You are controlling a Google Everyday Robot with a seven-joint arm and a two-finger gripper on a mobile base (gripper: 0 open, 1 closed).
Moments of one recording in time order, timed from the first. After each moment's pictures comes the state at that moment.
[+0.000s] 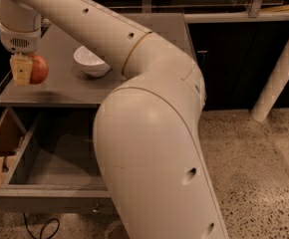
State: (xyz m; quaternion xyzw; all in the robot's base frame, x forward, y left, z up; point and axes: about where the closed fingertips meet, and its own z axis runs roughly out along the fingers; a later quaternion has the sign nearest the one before) arm 0.627 0.307 0.891 -0.78 0.60 0.09 0.19
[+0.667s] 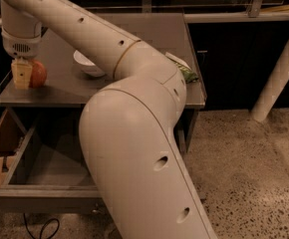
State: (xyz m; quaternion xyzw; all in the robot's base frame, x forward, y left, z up) arm 0.643 0.326 0.867 -0.78 0.59 0.11 0.18
